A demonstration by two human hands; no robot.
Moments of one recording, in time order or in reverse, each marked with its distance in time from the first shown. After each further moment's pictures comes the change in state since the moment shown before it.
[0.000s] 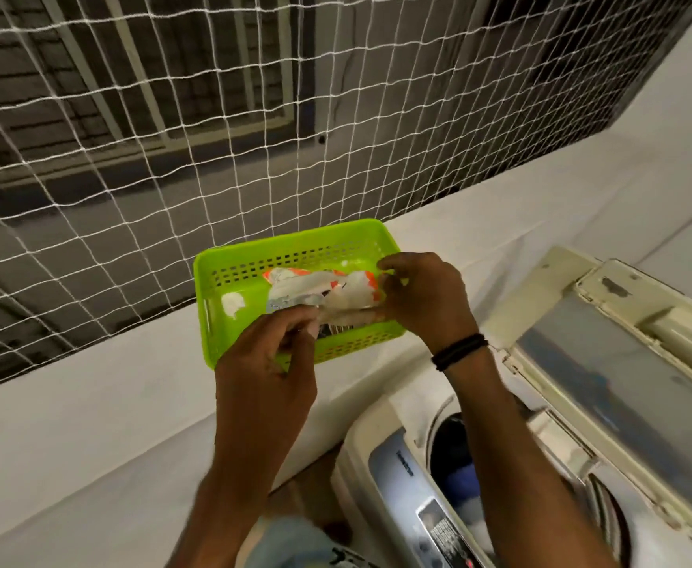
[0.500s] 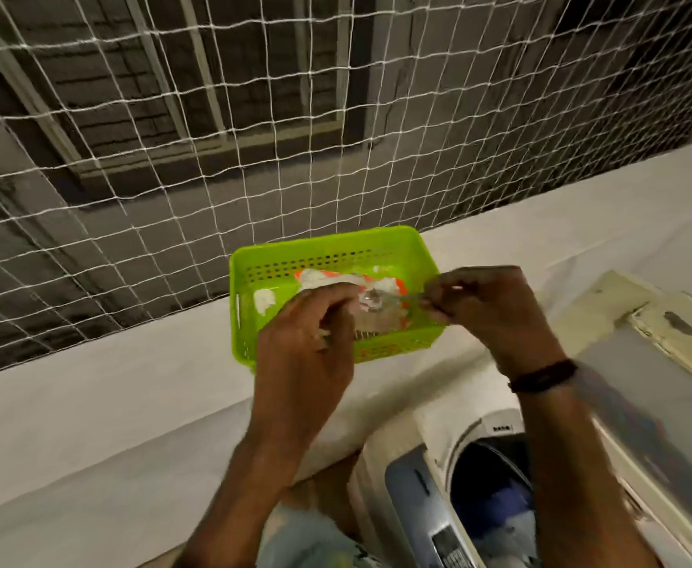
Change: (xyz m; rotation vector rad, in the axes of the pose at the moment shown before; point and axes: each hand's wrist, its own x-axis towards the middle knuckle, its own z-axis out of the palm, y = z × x) left_hand 0.021 0.021 0.013 0.030 0.037 0.044; right_hand 0.008 0.020 -0.033 0.605 -0.205 0.140
